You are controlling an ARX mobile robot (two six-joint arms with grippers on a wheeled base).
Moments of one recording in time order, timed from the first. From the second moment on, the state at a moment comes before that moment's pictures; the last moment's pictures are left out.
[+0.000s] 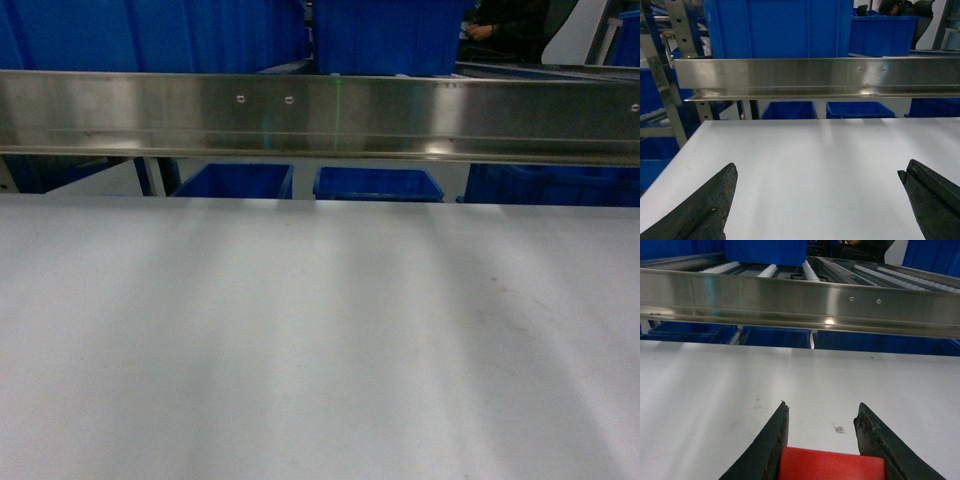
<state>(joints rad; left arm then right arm) 0.00 0.01 0.01 0.00 0.00 0.00 0.03 0.90 0.29 0.47 0.07 -0.05</state>
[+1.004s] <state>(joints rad) 0.00 0.01 0.01 0.00 0.00 0.00 0.03 0.90 0.29 0.47 0.07 -0.05</state>
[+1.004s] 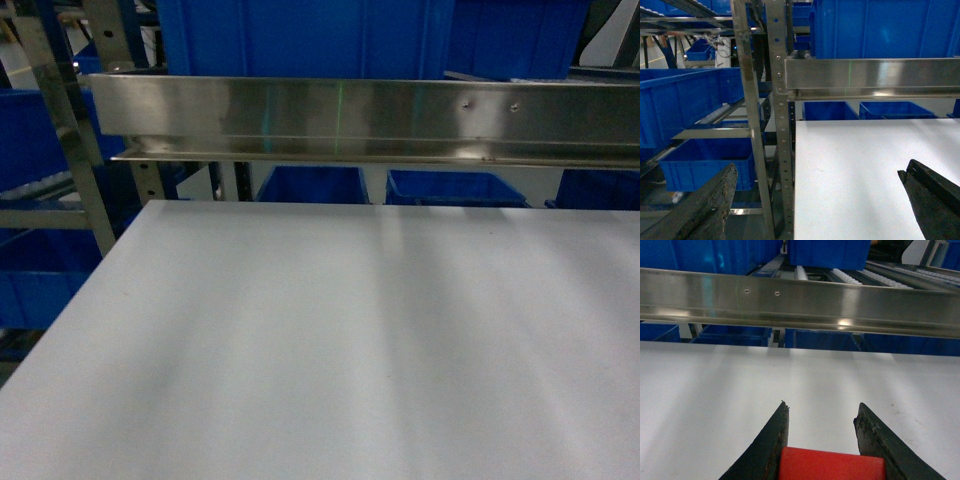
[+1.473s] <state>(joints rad) 0.00 0.01 0.01 -0.01 0.00 0.00 0.03 0.90 0.29 0.47 0.07 -0.05</state>
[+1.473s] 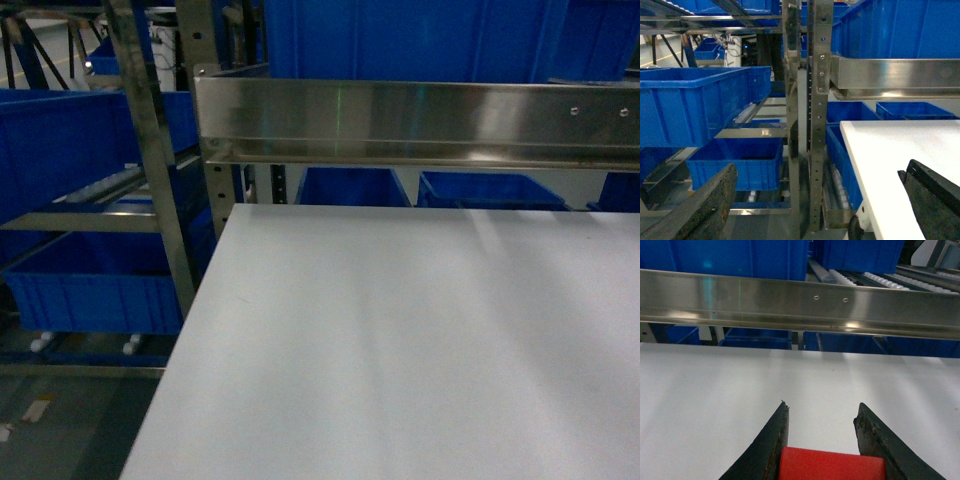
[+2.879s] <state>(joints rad) 0.00 0.01 0.01 0.00 0.00 0.00 0.03 0.90 0.29 0.47 0.07 -0.05</state>
